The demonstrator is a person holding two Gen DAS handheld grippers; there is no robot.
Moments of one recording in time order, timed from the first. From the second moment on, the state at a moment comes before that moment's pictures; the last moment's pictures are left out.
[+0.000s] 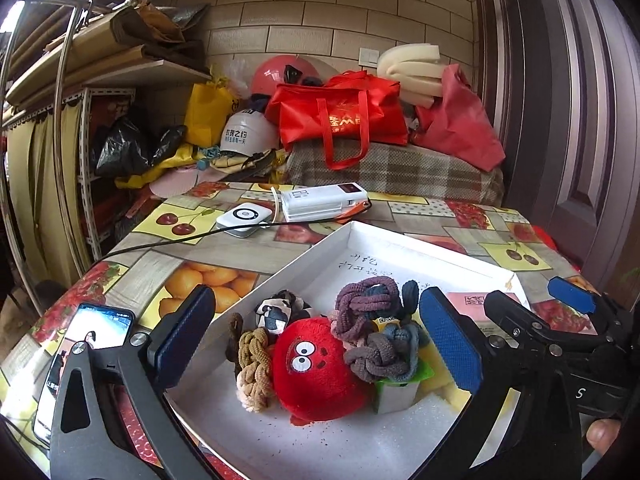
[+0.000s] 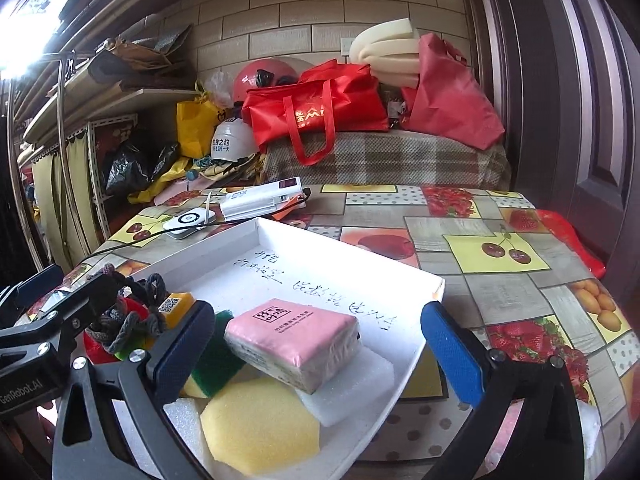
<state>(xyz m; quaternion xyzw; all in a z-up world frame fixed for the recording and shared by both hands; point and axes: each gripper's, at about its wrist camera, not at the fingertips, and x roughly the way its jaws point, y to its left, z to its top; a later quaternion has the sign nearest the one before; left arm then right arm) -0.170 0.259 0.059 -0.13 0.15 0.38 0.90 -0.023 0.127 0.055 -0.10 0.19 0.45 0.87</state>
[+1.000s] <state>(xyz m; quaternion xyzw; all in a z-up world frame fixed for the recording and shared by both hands) -0.182 0.232 0.063 -0.10 0.12 0.40 0.90 -0.054 0.086 0.068 -0.05 0.10 0.45 0.89</state>
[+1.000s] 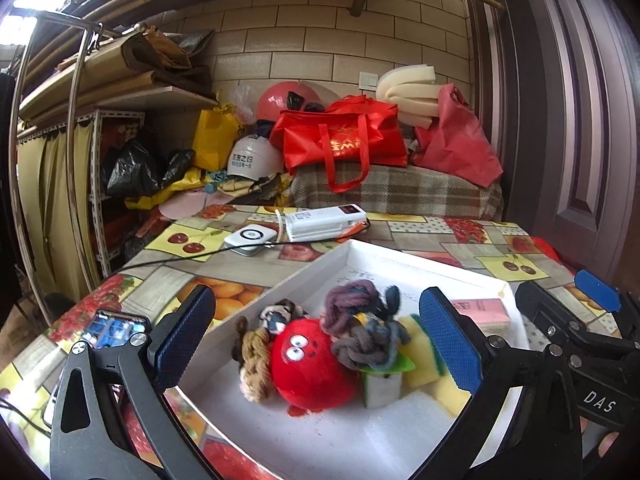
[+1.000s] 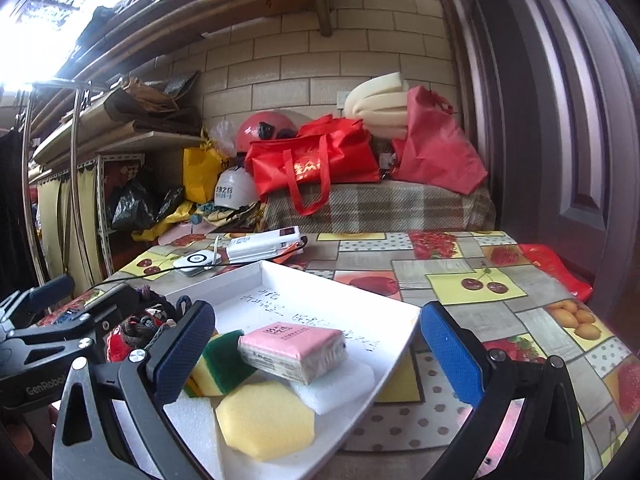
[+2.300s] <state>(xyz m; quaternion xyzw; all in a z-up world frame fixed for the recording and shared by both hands) -0.132 0.143 0.063 -0.01 0.17 0.23 0.96 0.078 -0.091 0.059 0.05 0.23 0.24 0.94</state>
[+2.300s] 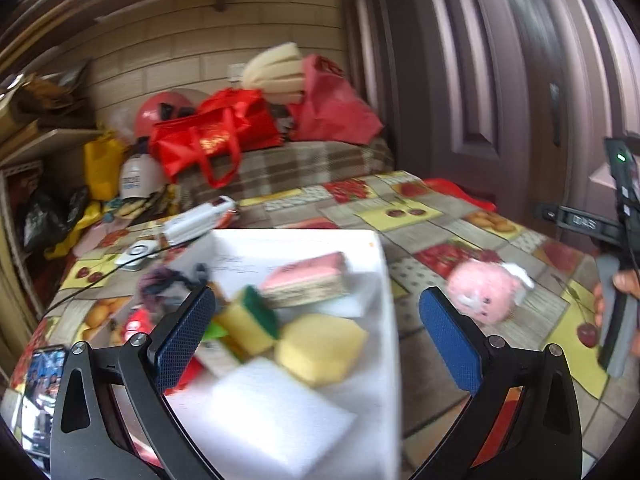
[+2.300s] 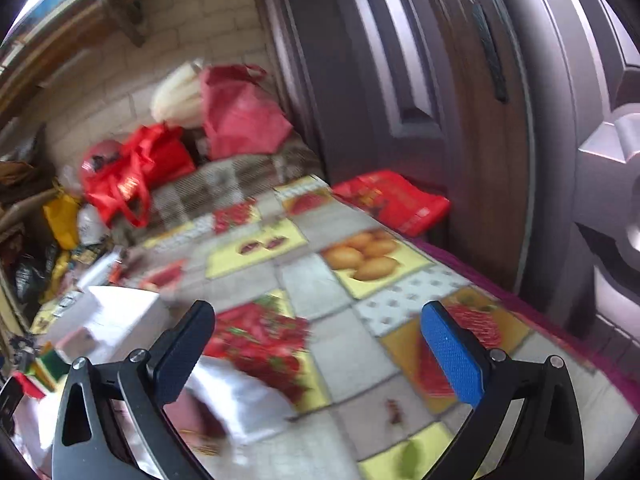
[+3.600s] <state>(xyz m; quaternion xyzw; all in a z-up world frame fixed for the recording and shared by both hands) 0.038 0.065 0.035 -0.02 0.35 0.10 0.93 0.107 -0.099 0.045 0.03 0.31 0.30 0.90</state>
